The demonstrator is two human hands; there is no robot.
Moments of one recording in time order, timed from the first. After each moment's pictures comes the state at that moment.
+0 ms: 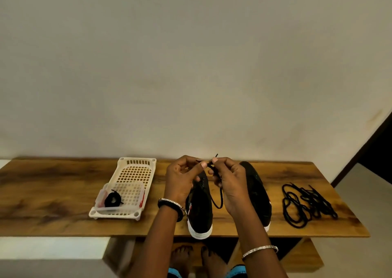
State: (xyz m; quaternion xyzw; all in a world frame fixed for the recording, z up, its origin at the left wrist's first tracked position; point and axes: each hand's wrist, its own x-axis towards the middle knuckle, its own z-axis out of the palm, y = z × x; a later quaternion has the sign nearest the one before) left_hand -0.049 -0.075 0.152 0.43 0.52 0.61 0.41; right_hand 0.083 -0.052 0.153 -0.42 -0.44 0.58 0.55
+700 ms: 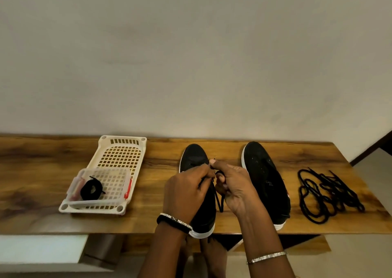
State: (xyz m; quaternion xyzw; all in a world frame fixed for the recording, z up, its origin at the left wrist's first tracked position) left_hand -0.047 -0.040 0.058 0.69 0.59 0.41 0.01; right_hand 0.077 0.002 0.079 -0.52 -0.26 0.69 0.43
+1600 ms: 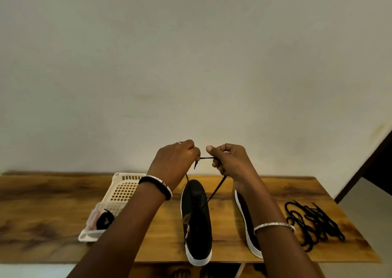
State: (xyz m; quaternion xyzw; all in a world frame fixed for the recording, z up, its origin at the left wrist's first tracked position) left_hand -0.082 -0.024 0.233 0.79 0.56 0.16 -0.18; right_hand 0.088 0.016 0.223 -0.51 -0.54 0.52 0.43
